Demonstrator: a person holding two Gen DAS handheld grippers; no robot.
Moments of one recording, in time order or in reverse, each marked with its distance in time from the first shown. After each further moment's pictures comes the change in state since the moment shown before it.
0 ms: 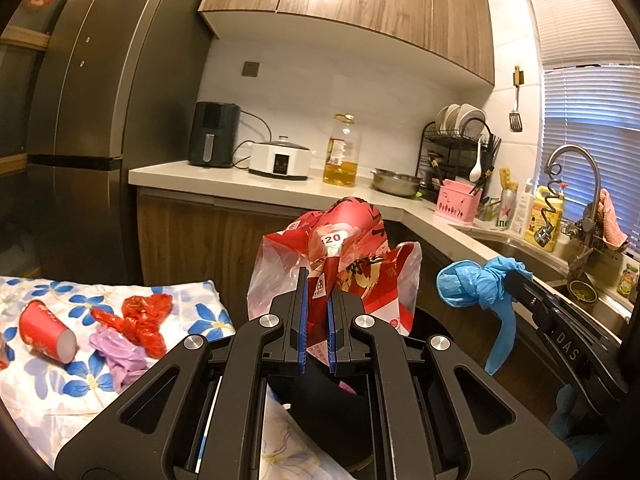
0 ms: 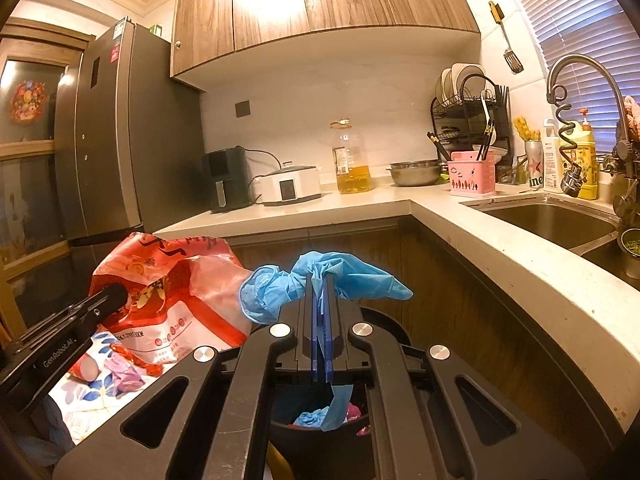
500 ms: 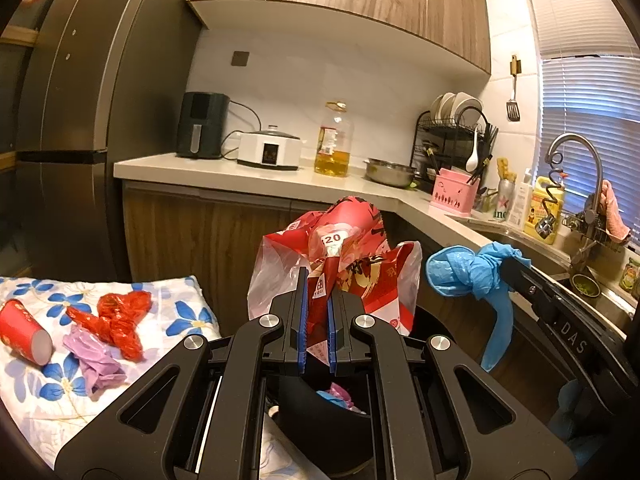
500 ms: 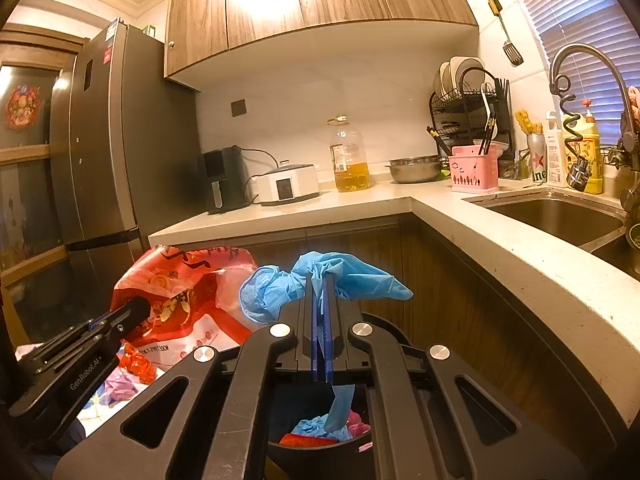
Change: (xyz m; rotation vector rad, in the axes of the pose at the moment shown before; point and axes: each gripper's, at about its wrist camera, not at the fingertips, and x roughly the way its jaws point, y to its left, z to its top) left arm 0.034 -0.009 -0.007 0.006 0.032 -0.029; right arm 0.021 -0.008 0.000 0.024 0.013 0.004
